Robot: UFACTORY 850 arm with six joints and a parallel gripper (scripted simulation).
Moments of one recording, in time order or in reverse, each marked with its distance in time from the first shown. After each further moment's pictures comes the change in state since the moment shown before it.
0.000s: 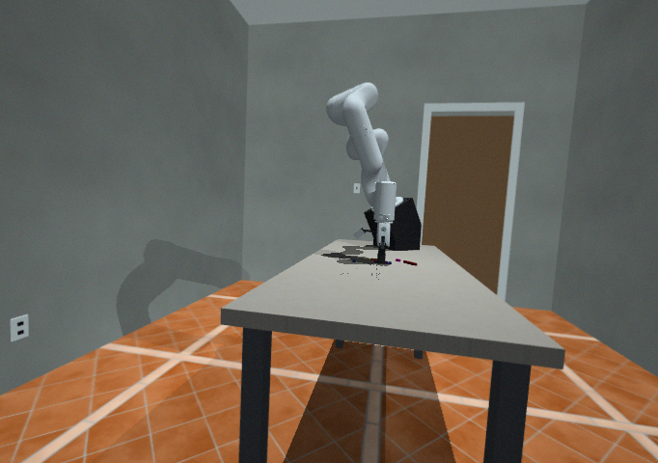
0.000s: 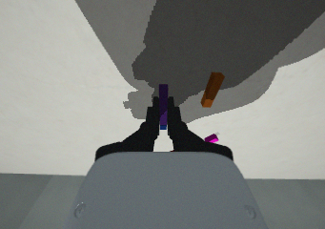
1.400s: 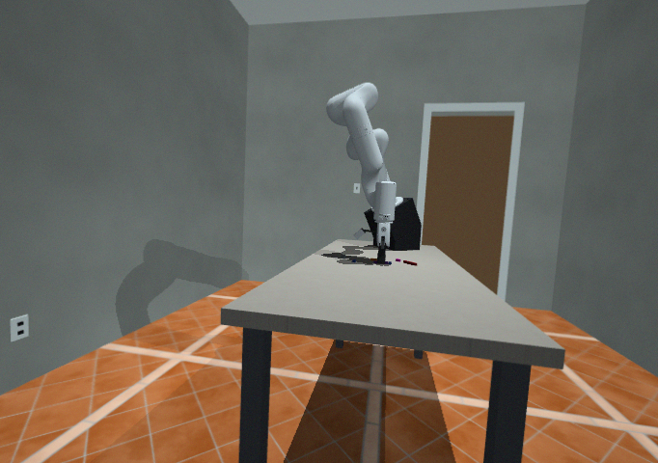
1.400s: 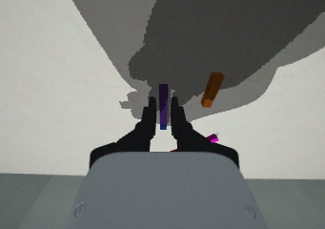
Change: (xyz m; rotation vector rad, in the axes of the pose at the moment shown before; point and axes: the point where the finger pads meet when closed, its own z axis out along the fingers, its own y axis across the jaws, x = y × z) arm 0.000 0.000 0.000 0.000 0.000 0.000
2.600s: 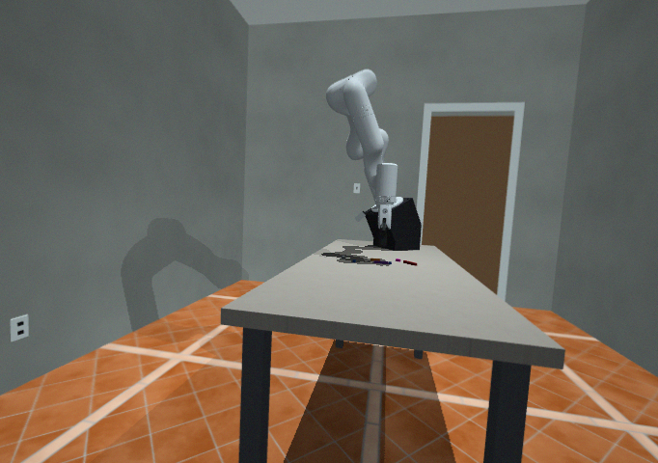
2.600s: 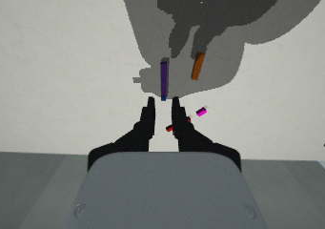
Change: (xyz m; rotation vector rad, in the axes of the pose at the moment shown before) arm 0.000 0.000 -0.073 0.003 -0.001 0.001
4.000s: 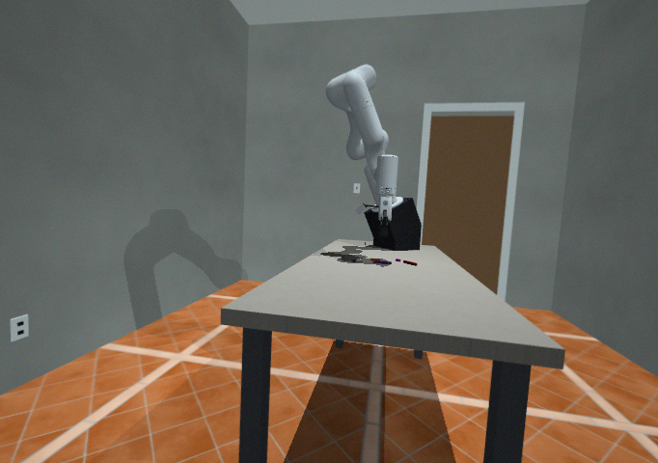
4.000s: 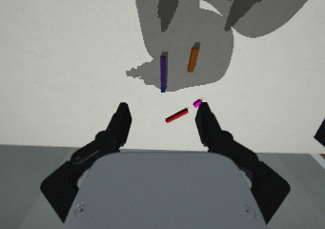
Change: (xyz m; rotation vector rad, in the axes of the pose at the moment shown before) arm 0.000 0.000 -0.032 -0.003 0.001 -0.001
